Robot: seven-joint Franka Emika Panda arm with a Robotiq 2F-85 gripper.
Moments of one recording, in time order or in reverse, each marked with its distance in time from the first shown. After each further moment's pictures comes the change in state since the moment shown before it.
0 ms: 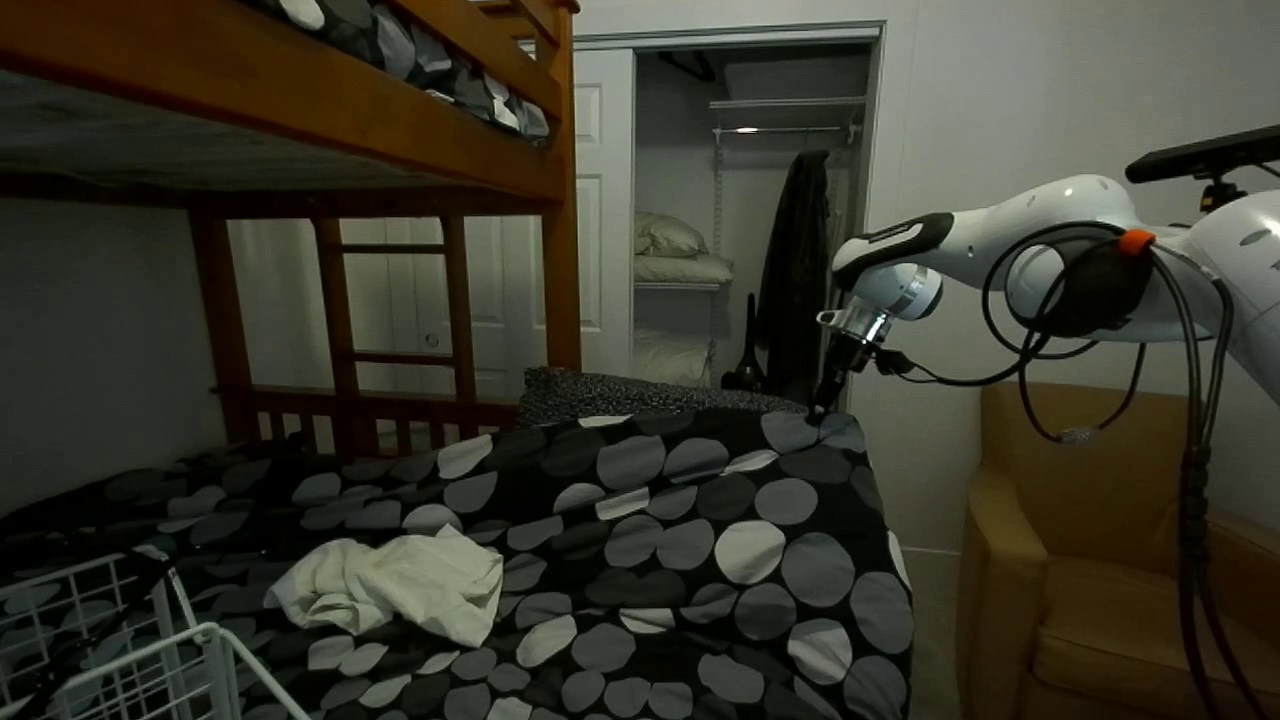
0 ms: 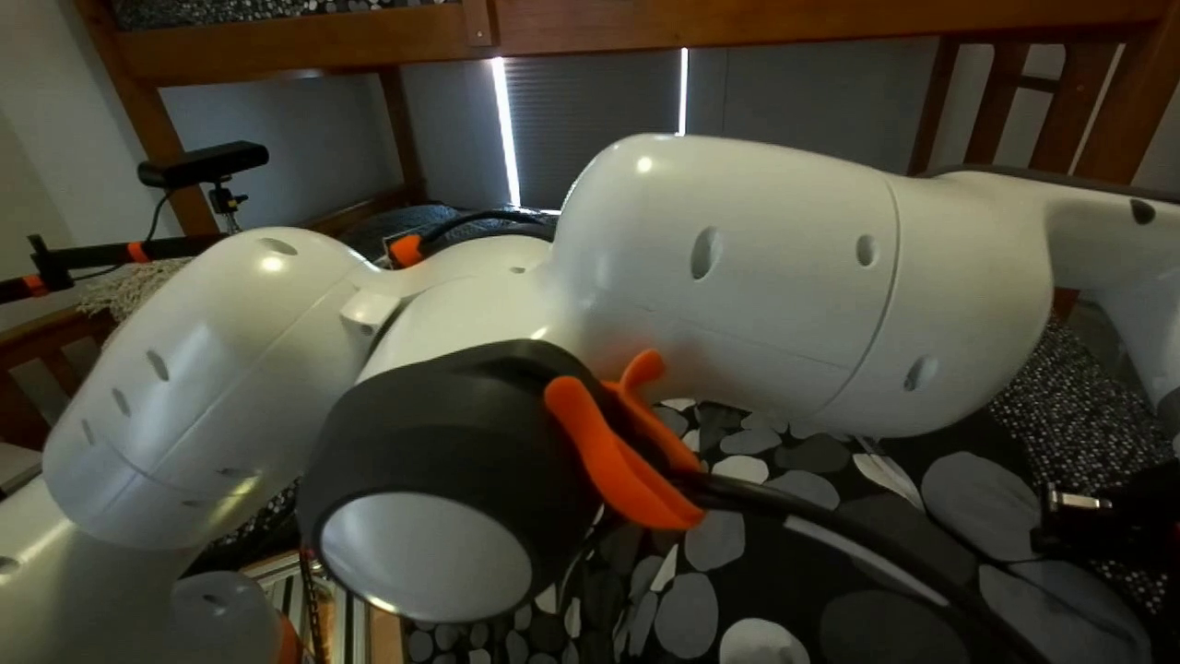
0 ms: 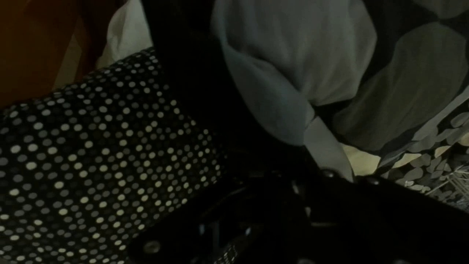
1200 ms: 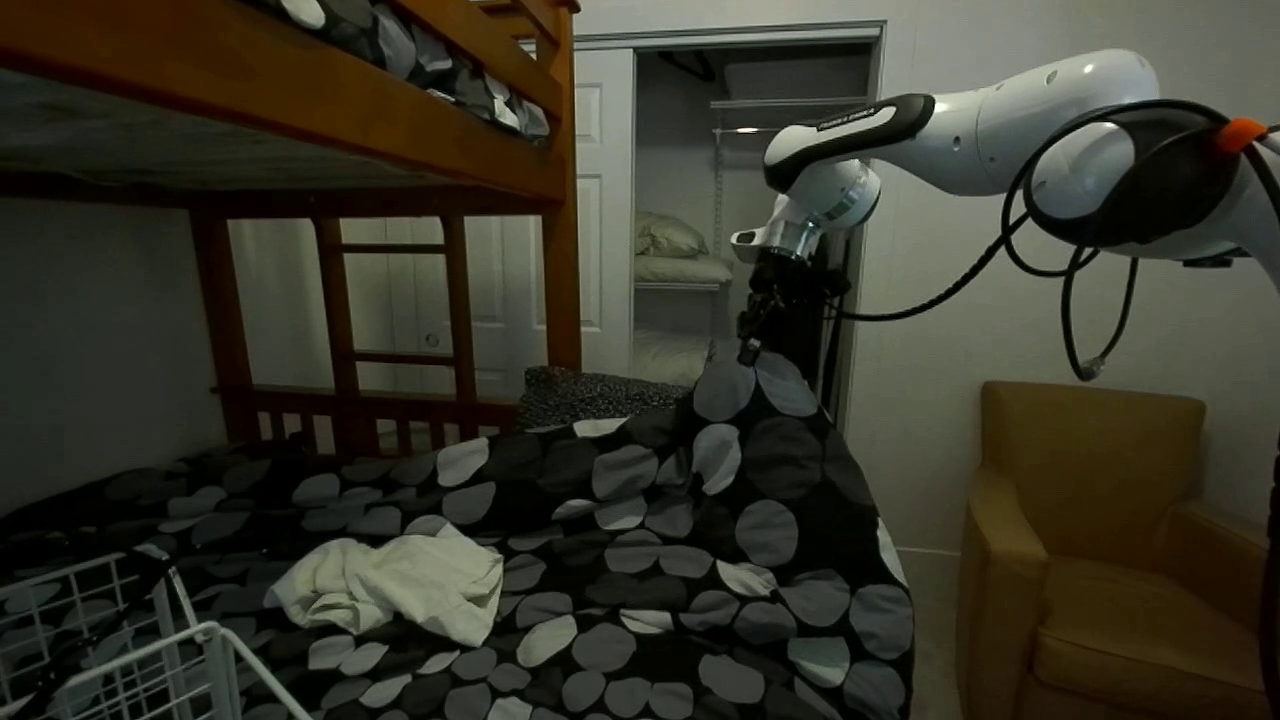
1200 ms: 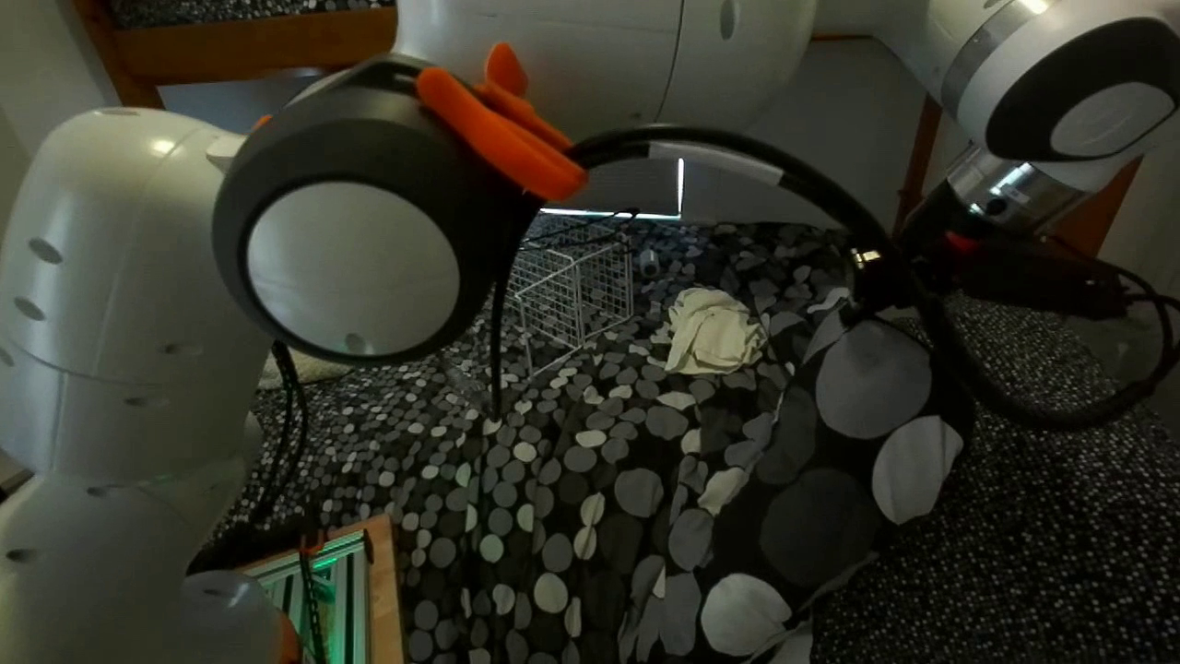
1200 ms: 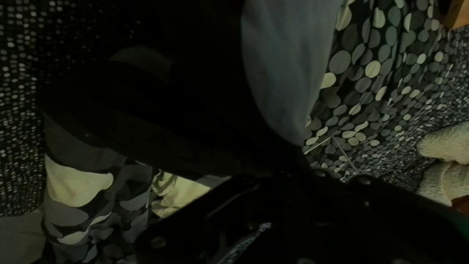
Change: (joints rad) arm 0.168 -0.297 0.121 -0.128 -0.048 -0.280 -0.102
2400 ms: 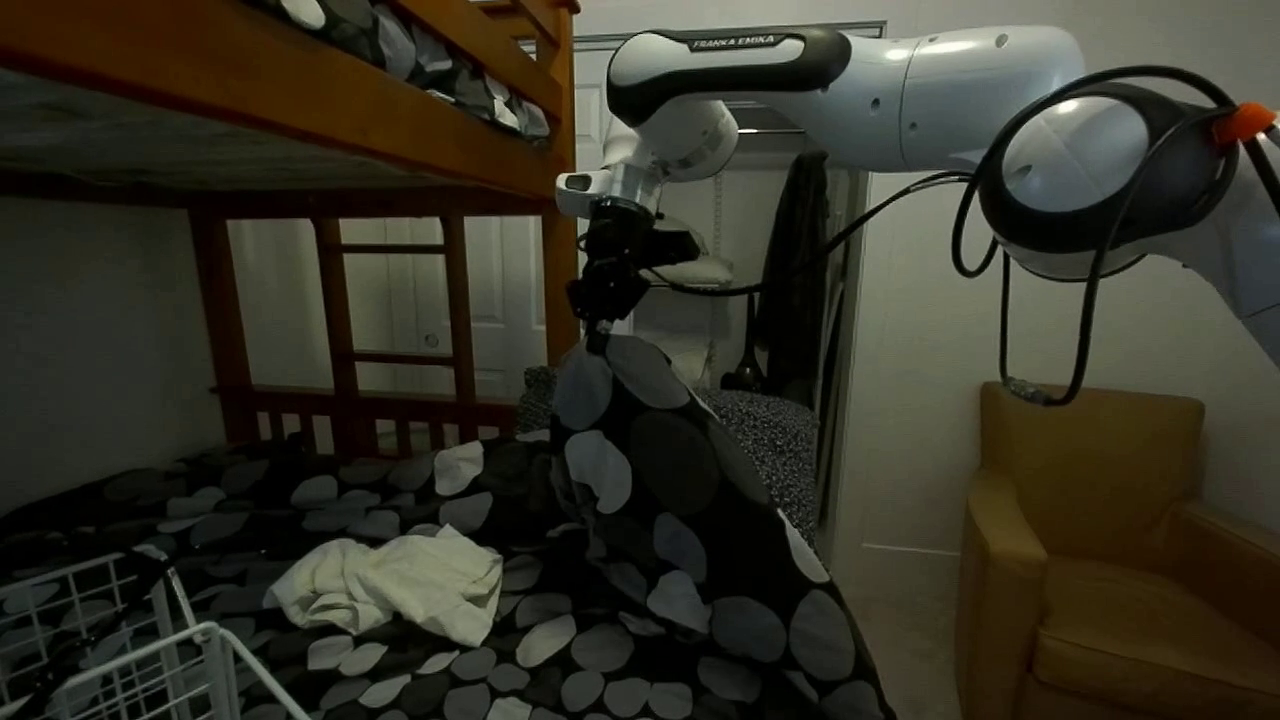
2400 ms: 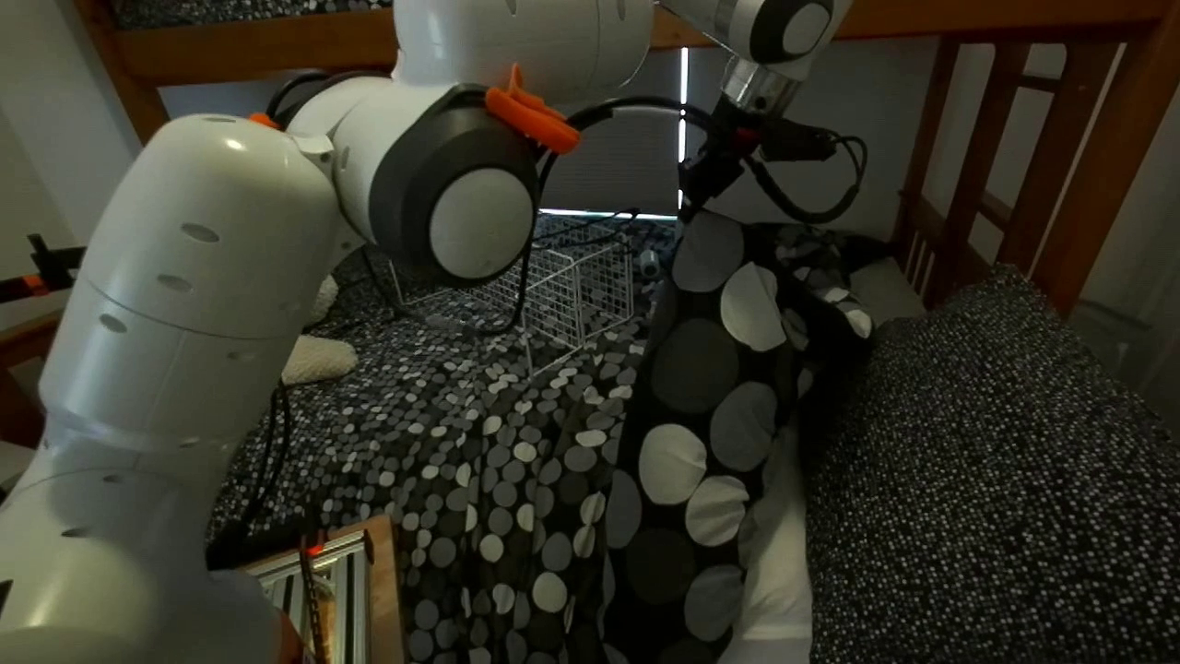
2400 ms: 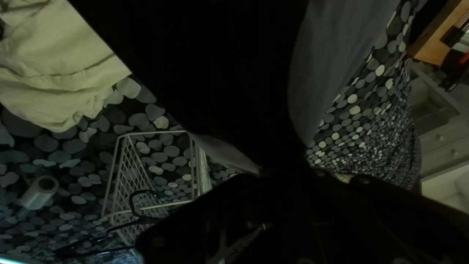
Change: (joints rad) arm 0.374 0.051 0.152 0.211 -0.150 -0.093 -0.086
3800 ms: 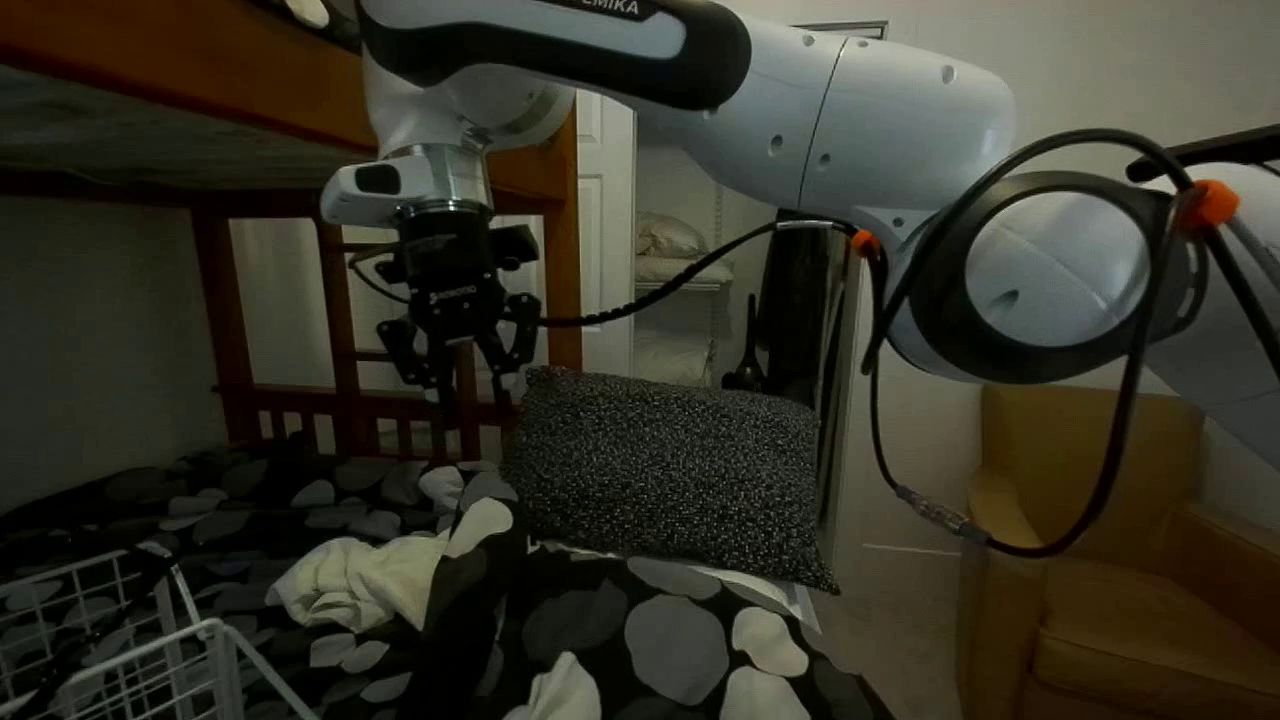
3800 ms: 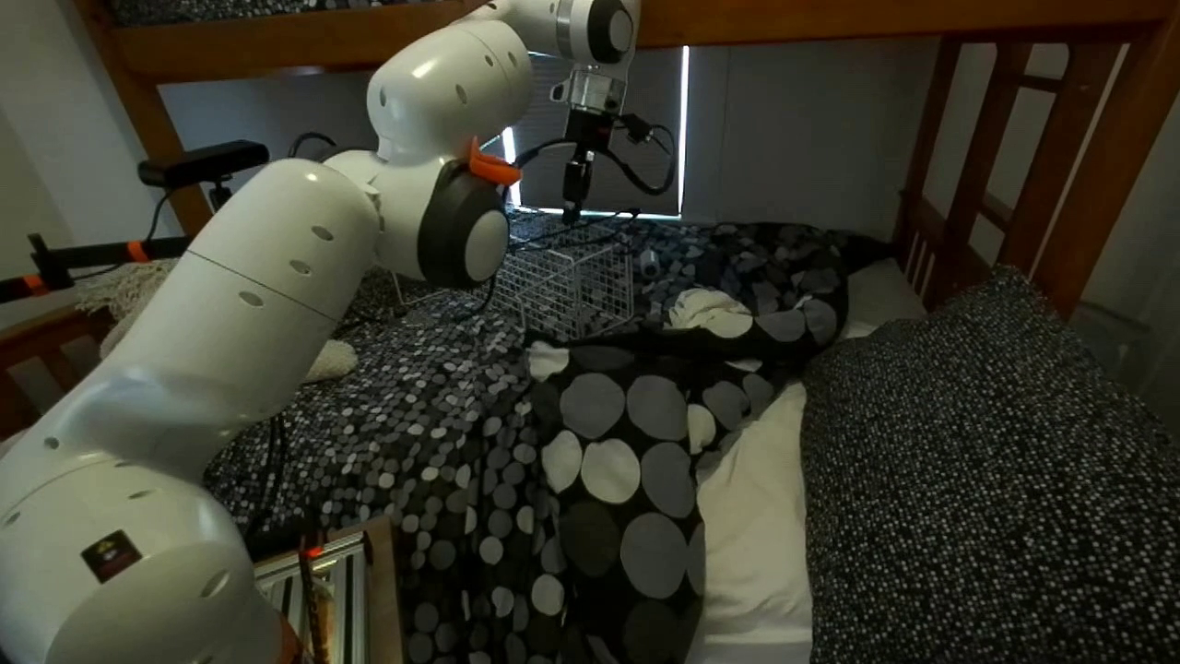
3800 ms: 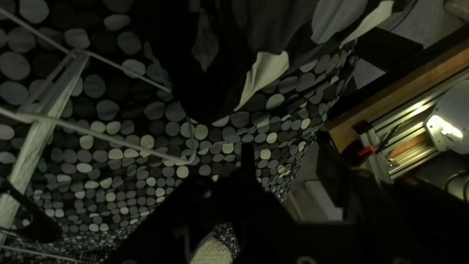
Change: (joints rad) arm 0.516 0.237 -0.077 0.433 -0.285 -0.311 -0.309
